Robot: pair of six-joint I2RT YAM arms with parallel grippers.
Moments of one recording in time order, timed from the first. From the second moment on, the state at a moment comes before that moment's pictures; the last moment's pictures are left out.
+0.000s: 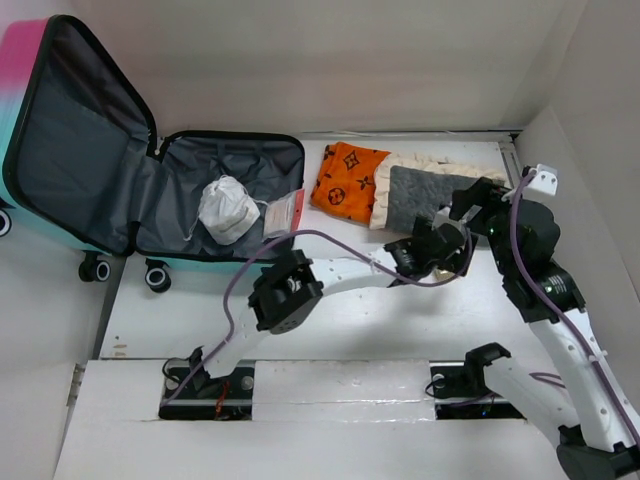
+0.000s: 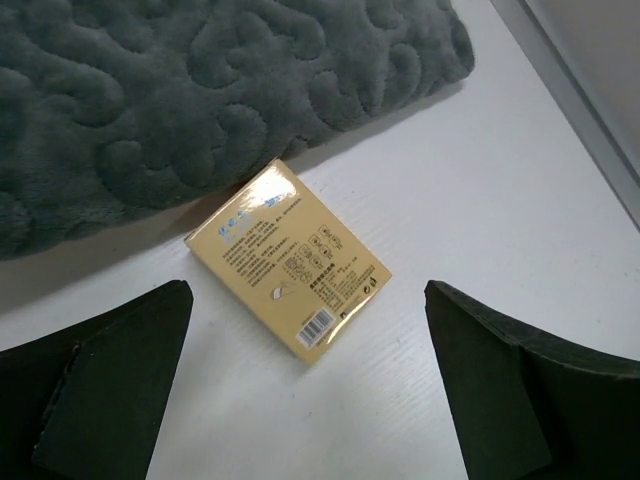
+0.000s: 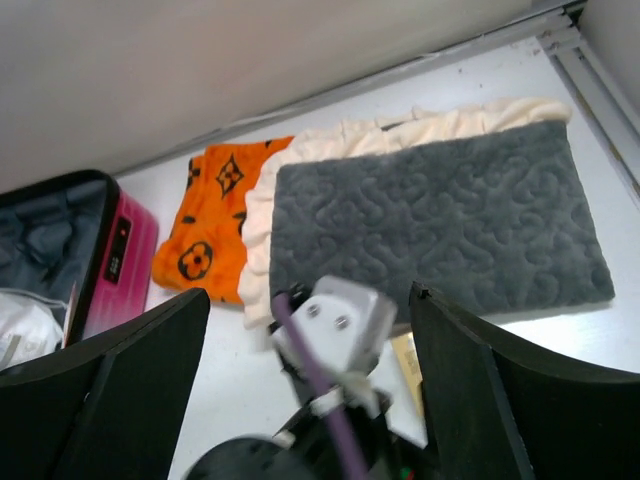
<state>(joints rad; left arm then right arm) -1.18 2.26 1.84 -0.11 -0.35 -0.51 0.32 0.76 0.99 -0.38 0.37 0.41</state>
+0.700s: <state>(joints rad) -1.21 2.58 2.17 -0.25 -0.56 -0.56 0.32 0.68 0.99 -0.46 0.11 0.37</state>
